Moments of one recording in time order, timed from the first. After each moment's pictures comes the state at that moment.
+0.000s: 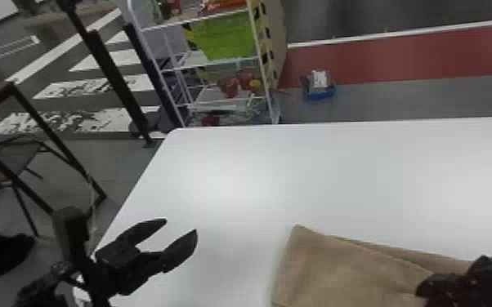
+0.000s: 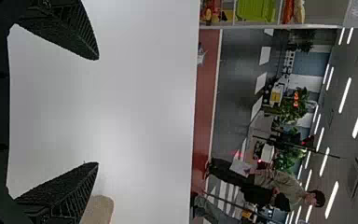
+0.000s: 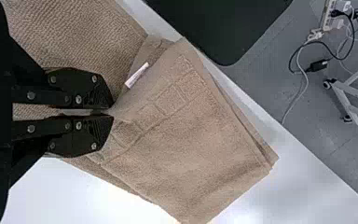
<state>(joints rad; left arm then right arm) 0.50 0.00 0.64 -2.33 0.11 0.74 -0.86 0.12 -0.41 0.19 -1.98 0.79 -0.36 1.36</state>
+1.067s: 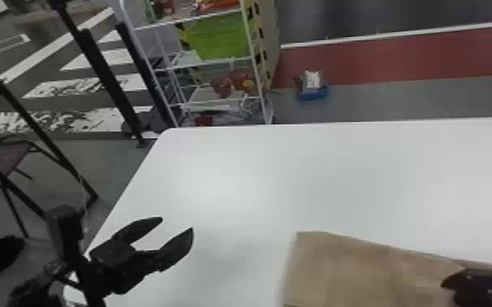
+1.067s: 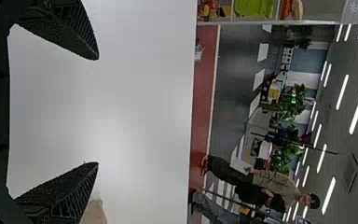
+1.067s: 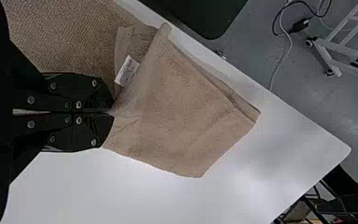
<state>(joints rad) 0.49 0.00 0.62 -2.33 0.11 0.74 -0.86 0.25 -0.40 -0.03 -2.06 0.62 -0.39 1.36</state>
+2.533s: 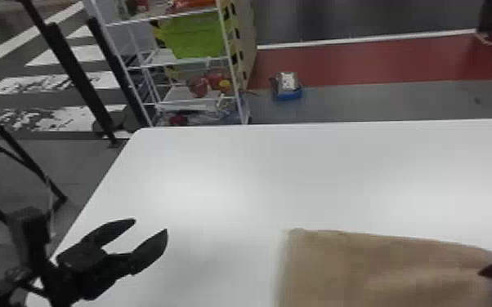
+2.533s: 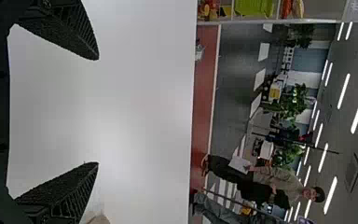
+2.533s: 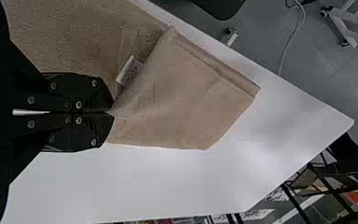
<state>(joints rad) 0.49 0.00 0.61 -2.33 0.10 0.74 -0.85 0.40 -0.41 -0.35 -2.15 0.44 -0.50 1.36</state>
